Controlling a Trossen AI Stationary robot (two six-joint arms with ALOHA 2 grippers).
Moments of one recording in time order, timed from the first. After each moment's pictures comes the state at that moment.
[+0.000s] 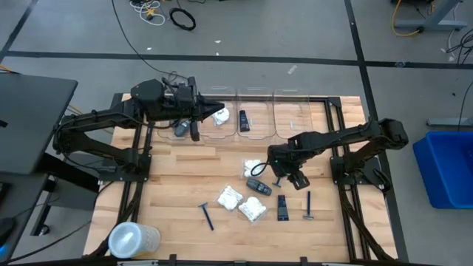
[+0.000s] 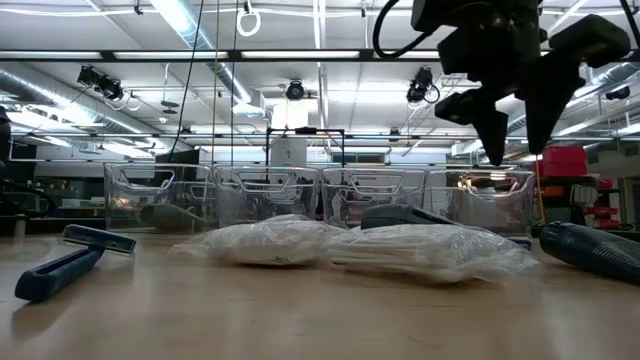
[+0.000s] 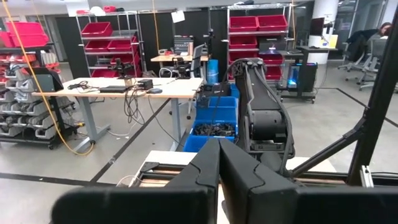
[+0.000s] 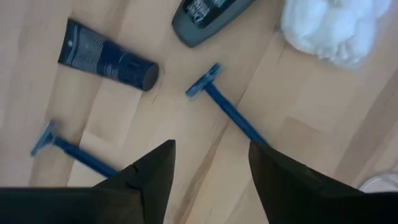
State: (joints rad) left arm 0.15 1.17 1.31 -0.12 -0.01 0.03; right arm 0.08 1.52 1.11 -1.05 -0.14 -0.33
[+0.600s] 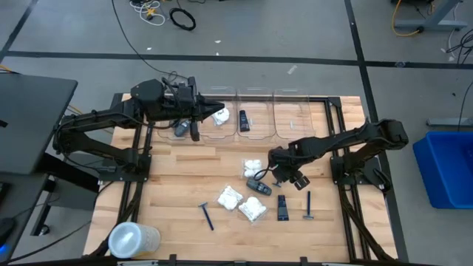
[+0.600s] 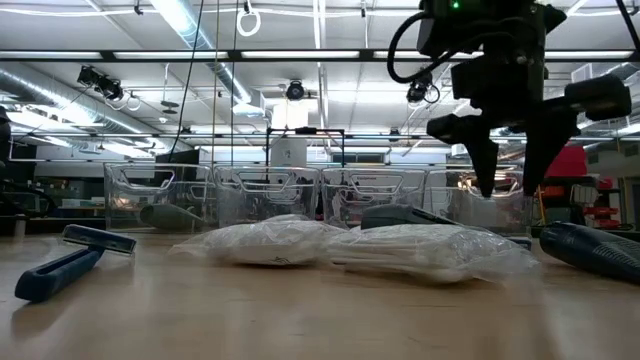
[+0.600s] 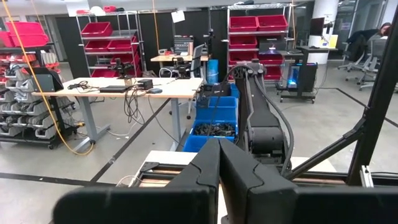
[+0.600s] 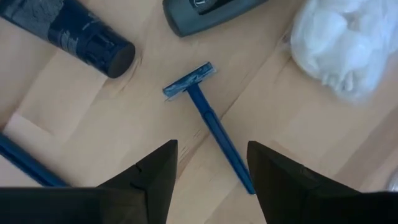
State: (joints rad) left arm 0.15 1.17 1.31 -0.12 -0.01 0.03; right arm 0.09 1.52 0.95 -0.83 -0.08 -0.55
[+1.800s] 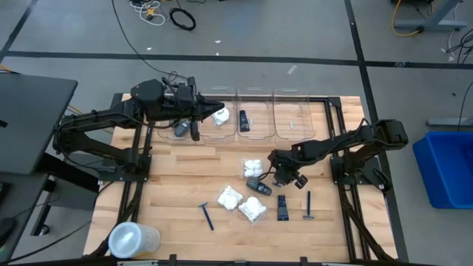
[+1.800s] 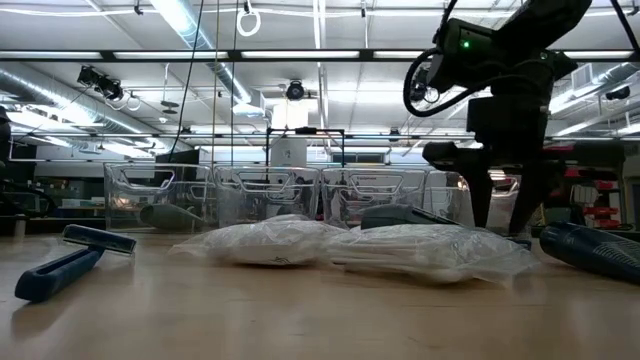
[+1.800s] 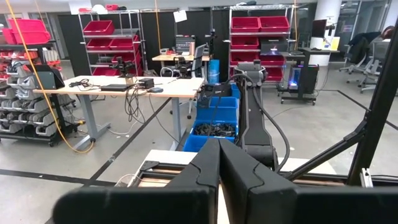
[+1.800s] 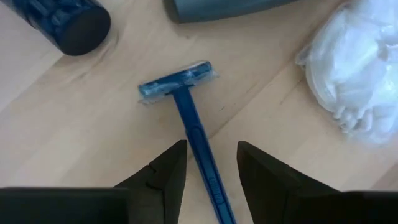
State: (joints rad) left arm 0.16 1.17 1.31 -0.12 -0.02 0.01; right arm 0.05 1.52 0.75 -0.50 -0.09 -0.78
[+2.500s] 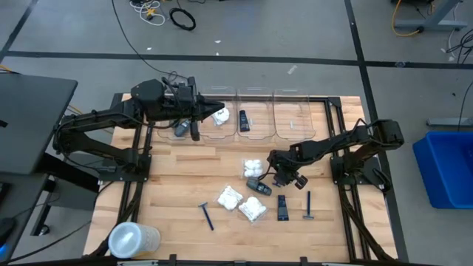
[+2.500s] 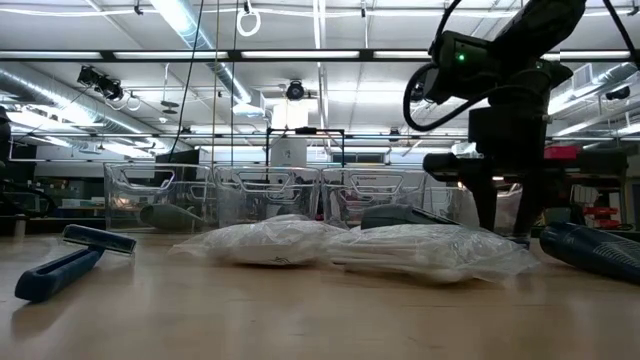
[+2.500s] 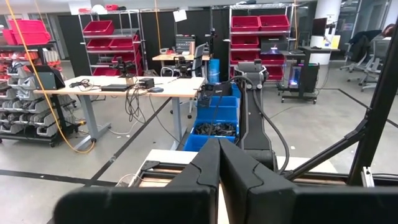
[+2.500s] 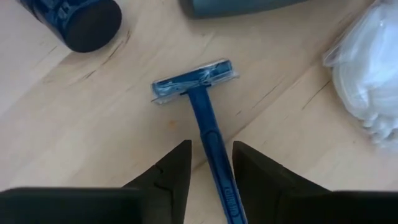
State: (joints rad) left arm 0.16 1.17 1.31 -0.12 -0.01 0.02; right arm 0.04 1.56 0.75 -0.49 -0.14 -0.81
